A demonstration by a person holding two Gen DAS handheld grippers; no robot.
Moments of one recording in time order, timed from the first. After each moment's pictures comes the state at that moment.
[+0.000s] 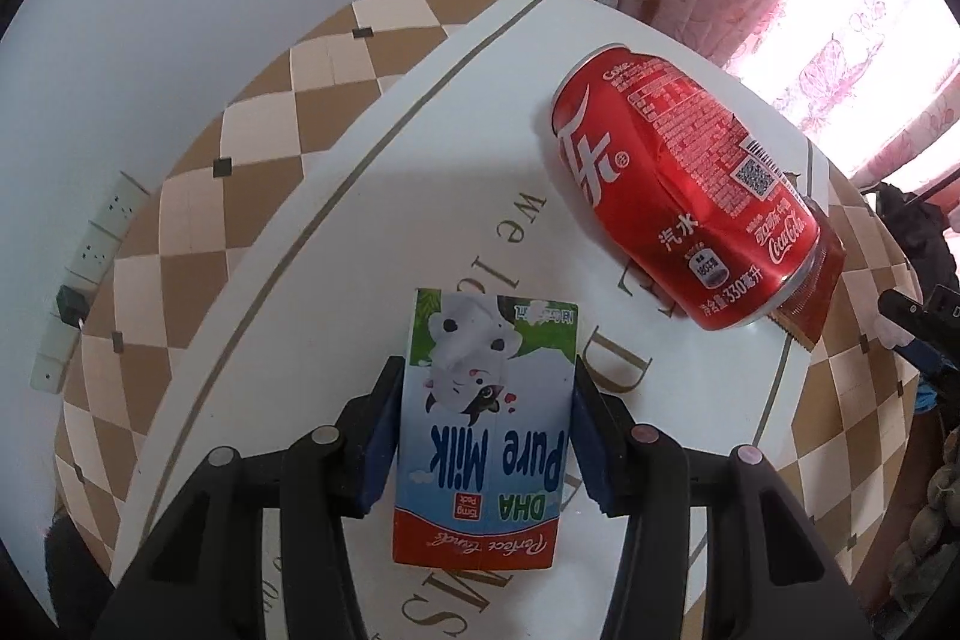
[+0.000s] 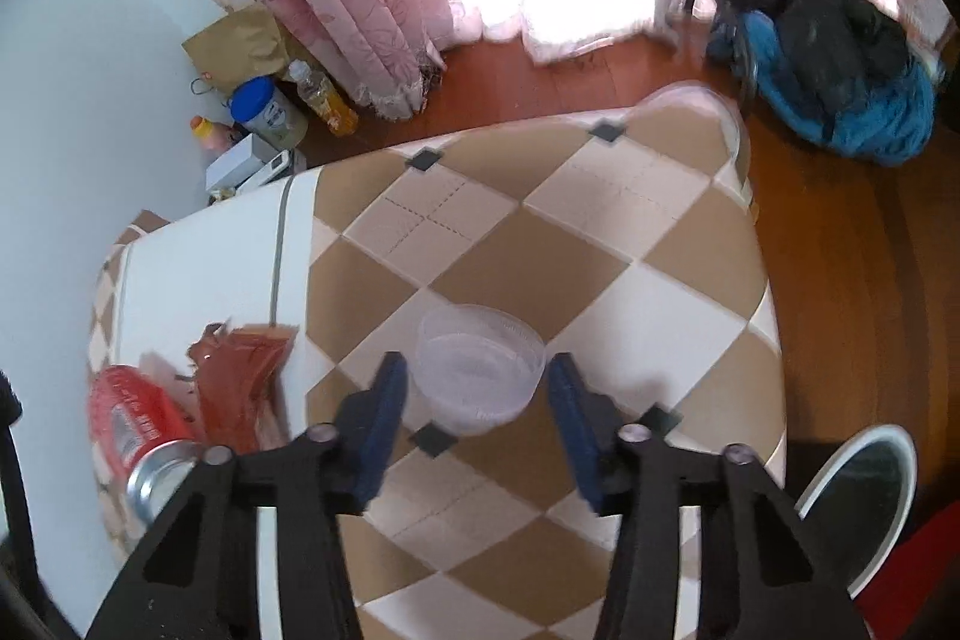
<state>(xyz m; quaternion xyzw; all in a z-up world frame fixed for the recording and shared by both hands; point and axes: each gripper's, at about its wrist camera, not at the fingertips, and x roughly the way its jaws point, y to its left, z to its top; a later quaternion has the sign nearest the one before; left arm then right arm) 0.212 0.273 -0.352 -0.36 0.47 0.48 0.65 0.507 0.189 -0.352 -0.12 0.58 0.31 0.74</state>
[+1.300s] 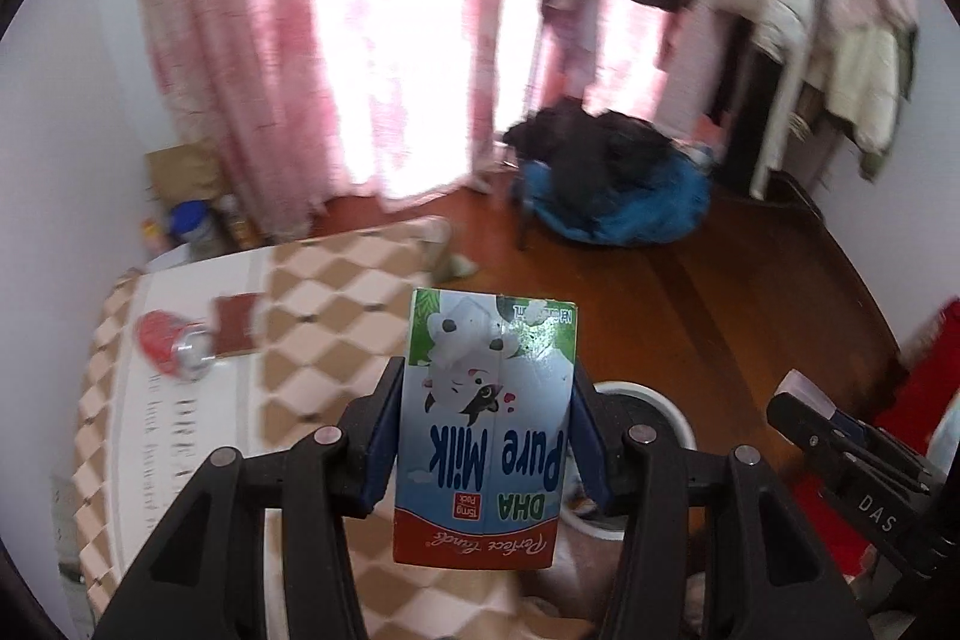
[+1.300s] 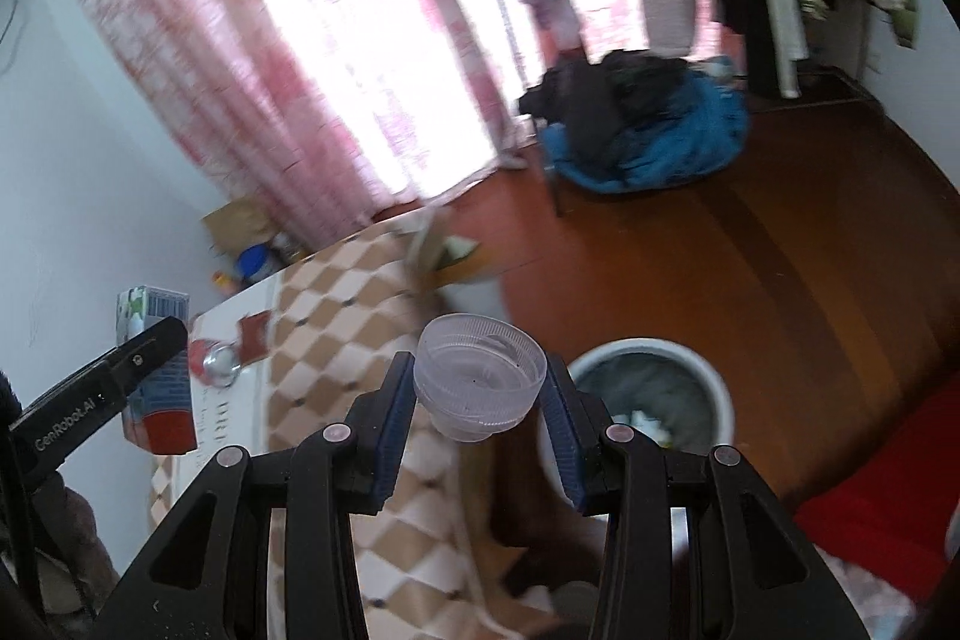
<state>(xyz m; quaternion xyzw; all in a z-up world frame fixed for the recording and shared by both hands) 0.362 -0.060 -0.143 -0.12 0.42 0.18 0.88 0.433 -0.255 -0.157 0.04 0.46 0.25 0.85</state>
